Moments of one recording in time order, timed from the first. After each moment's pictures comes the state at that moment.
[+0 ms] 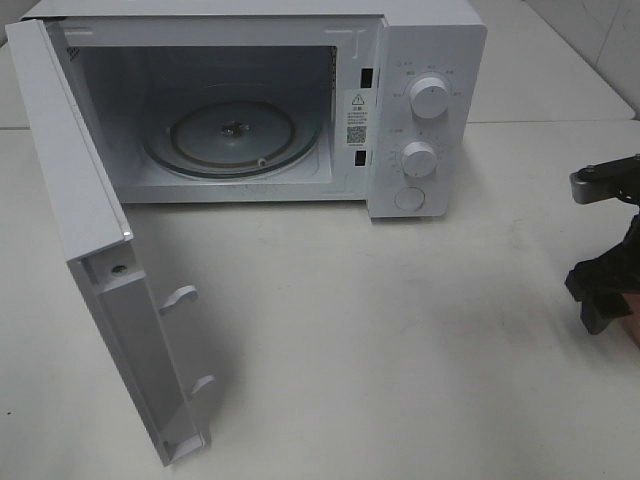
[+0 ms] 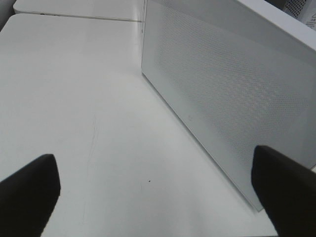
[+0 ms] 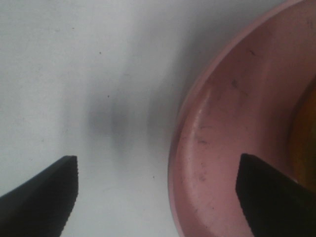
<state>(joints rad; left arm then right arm) 0.05 0.00 -0.50 -0.14 1.05 0.08 0.03 1.66 -0.79 -0.26 0.57 0.10</state>
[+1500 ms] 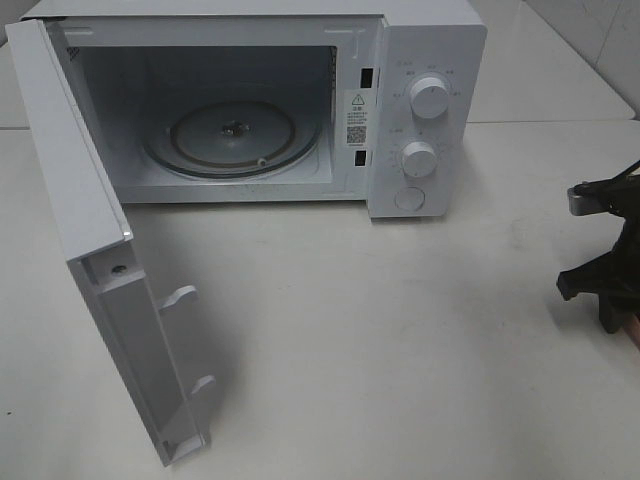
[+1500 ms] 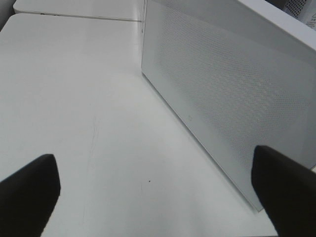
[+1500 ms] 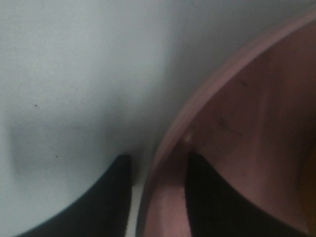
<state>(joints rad) 0.05 0.00 -0.50 -0.14 1.05 0.08 -0.03 1.85 -0.87 -0.27 0.52 0.16</state>
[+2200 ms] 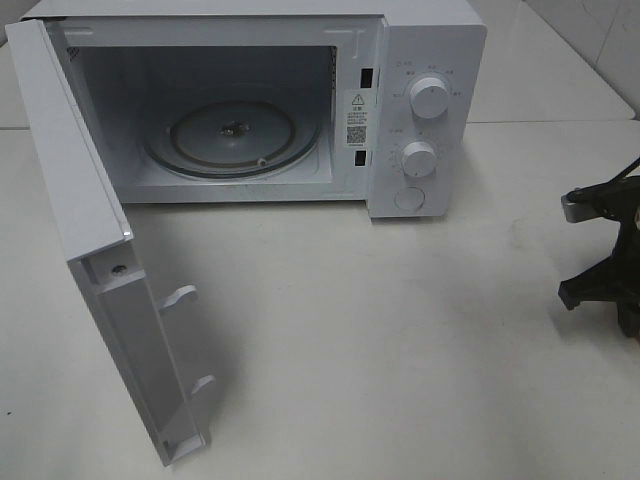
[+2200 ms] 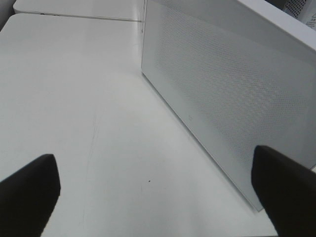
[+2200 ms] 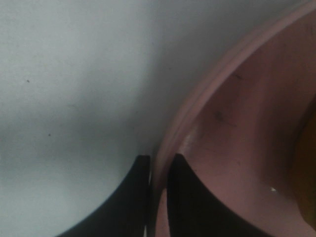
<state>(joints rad) 0.05 0.00 -0.50 -0.14 1.05 0.08 0.03 1.85 -0.87 -0.38 0.59 0.24</state>
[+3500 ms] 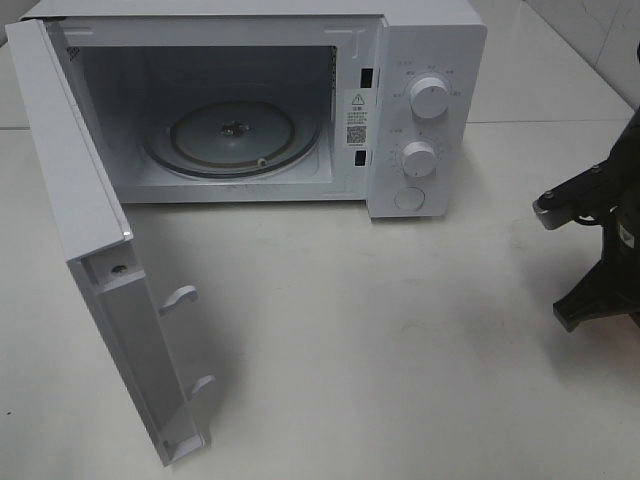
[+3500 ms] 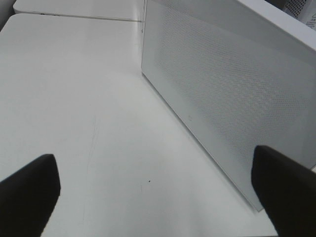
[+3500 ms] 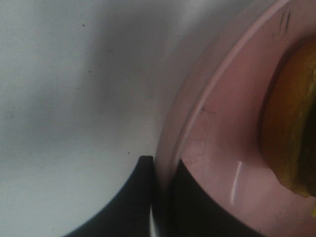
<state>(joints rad) 0.05 0.00 -0.50 -0.14 1.05 0.08 0.29 1.66 -0.75 -0.65 0.74 0.52</state>
